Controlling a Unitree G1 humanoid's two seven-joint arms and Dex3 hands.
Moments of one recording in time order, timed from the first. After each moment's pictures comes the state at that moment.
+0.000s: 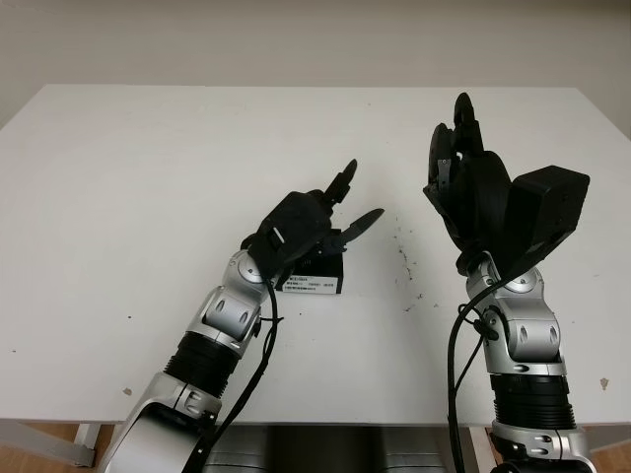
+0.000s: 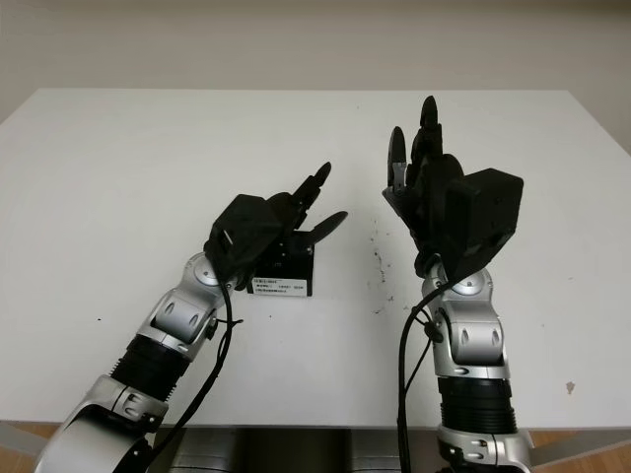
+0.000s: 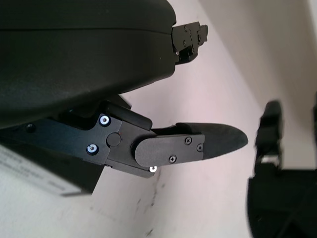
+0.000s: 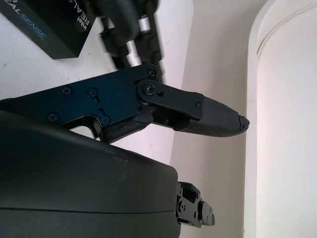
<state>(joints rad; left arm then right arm) -0.61 0.08 -0.17 0.37 0.13 0.13 -0.26 -0.42 -0.14 -0.15 -0.01 0.08 0.28 0.04</state>
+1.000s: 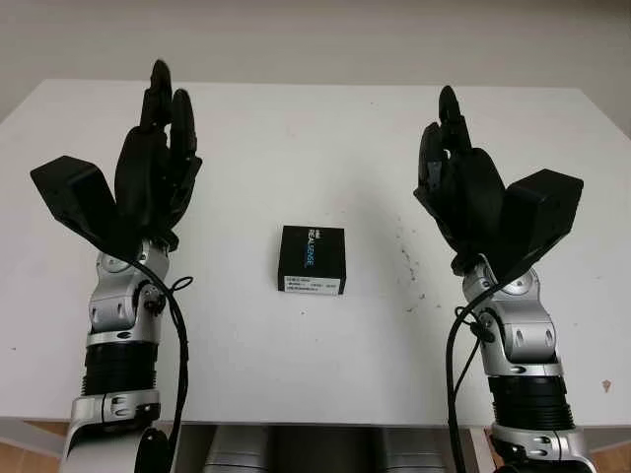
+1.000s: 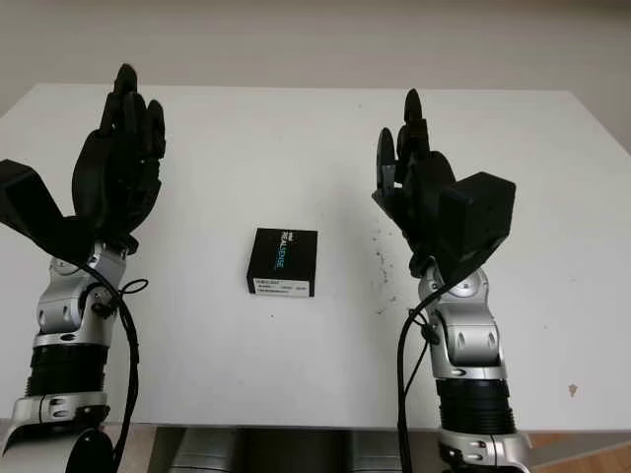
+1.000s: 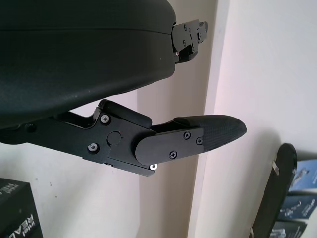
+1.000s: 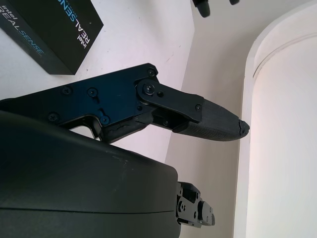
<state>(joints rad) -0.53 0.18 0.28 0.27 -0.28 0.02 -0.20 -0.41 -0.15 -0.12 0.00 0.08 0.21 0.08</state>
